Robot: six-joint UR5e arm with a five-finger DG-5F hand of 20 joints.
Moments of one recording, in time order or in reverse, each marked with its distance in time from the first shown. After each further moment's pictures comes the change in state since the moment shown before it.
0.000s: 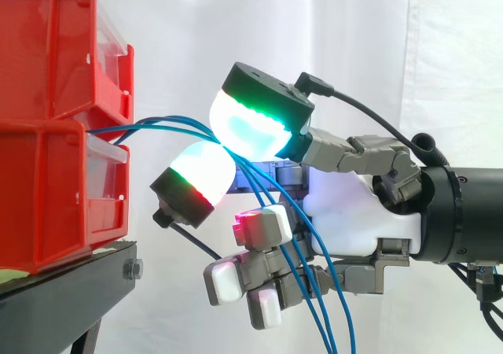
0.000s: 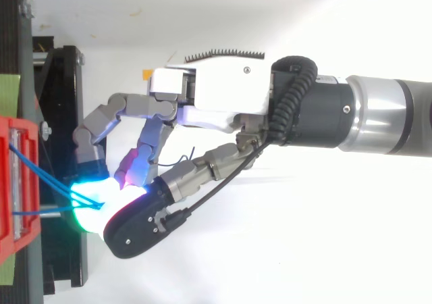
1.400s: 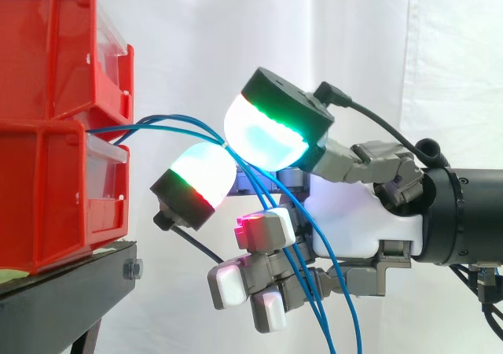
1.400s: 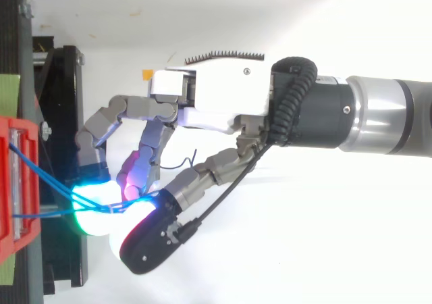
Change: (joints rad) arm 0.000 0.000 0.000 -0.006 -0.006 0.002
